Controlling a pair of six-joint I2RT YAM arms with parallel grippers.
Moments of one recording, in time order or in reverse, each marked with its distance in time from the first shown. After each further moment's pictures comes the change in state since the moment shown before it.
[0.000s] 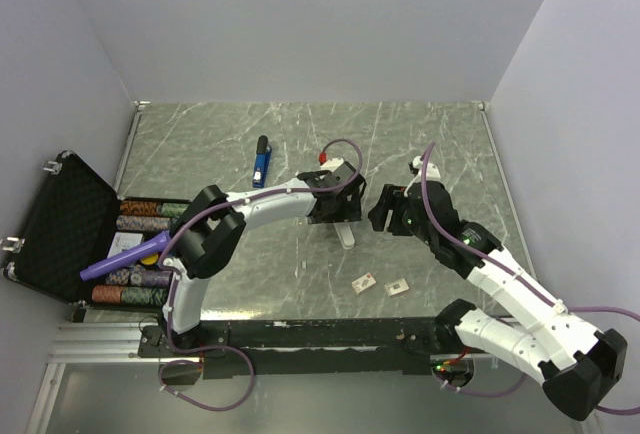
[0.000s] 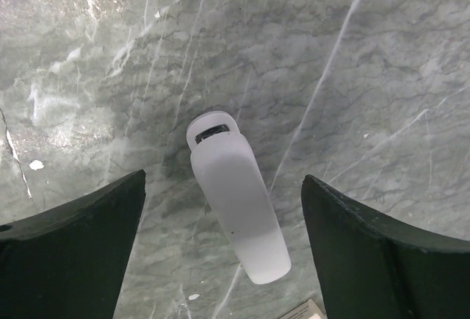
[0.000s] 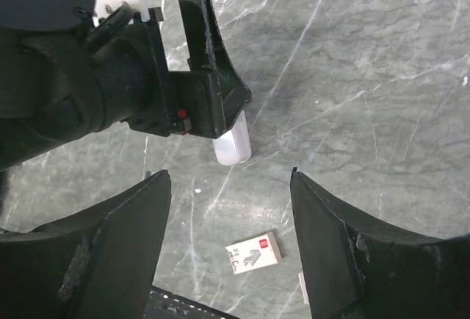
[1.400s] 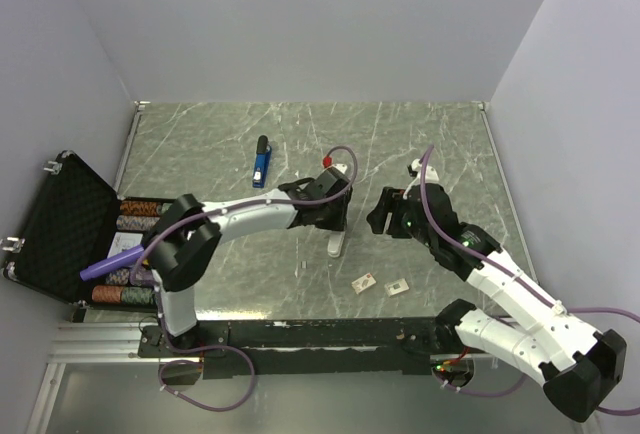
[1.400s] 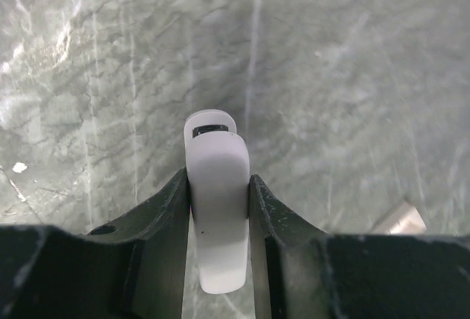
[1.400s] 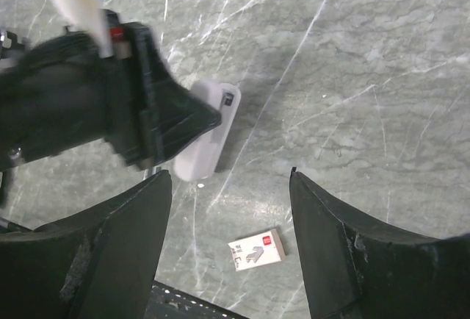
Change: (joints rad) left arm 0.001 -0.152 -0.209 0.202 0.159 0.216; right arm 0.000 -0.010 -0.029 0.021 -0.028 0.007
